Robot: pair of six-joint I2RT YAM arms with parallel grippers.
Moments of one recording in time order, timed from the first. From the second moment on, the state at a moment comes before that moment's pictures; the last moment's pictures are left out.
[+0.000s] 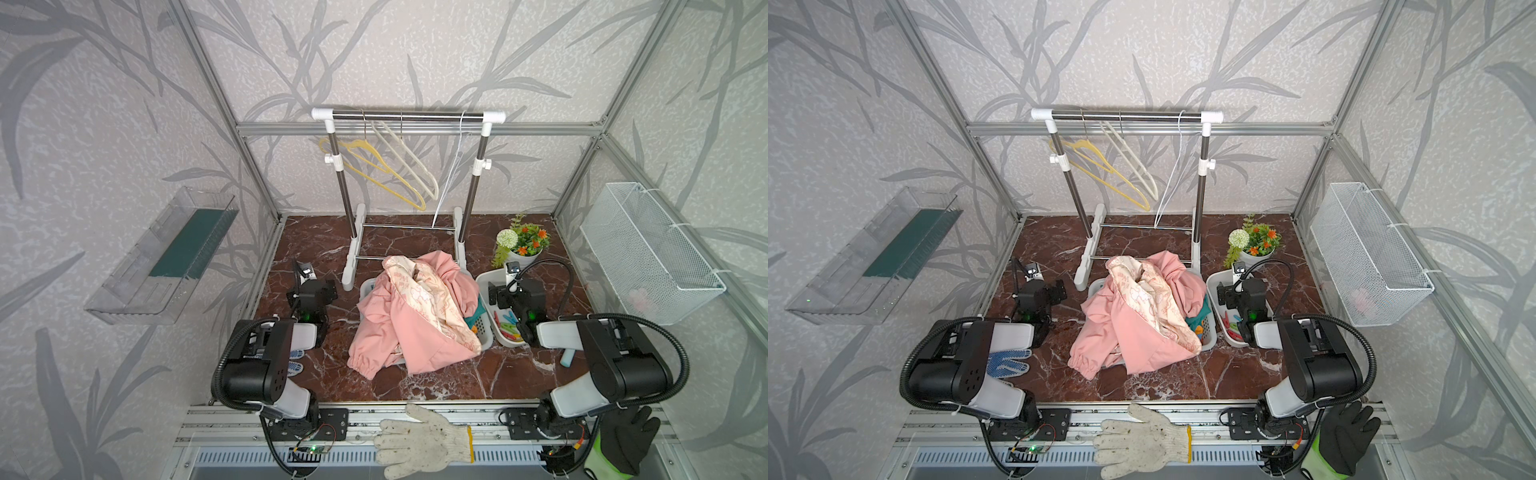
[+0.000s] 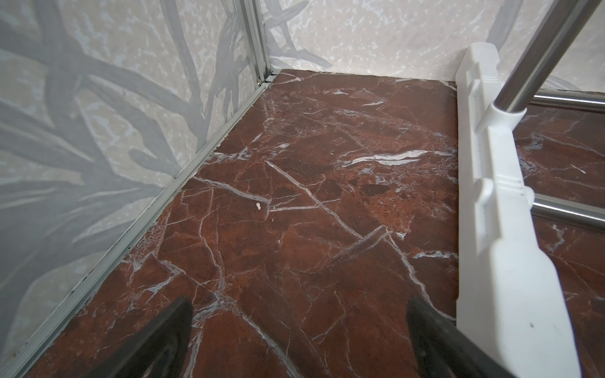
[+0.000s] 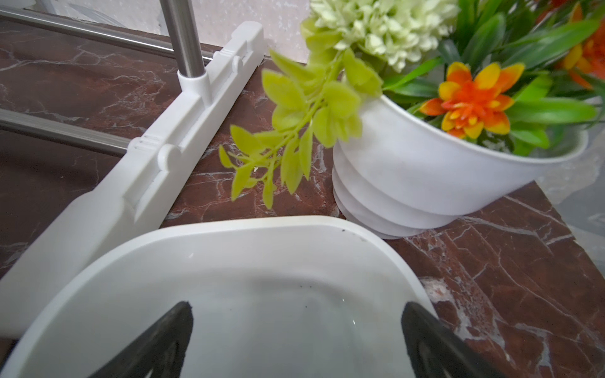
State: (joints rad) left arm -0.03 1.52 0.38 0.72 -0.41 -0.09; right arm 0.13 1.54 0.40 0.71 0.08 -0.10
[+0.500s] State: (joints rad) left arm -0.03 1.52 0.38 0.72 -0.41 -0.09; right arm 0.10 1.54 0.40 0.70 -0.01 -0.10
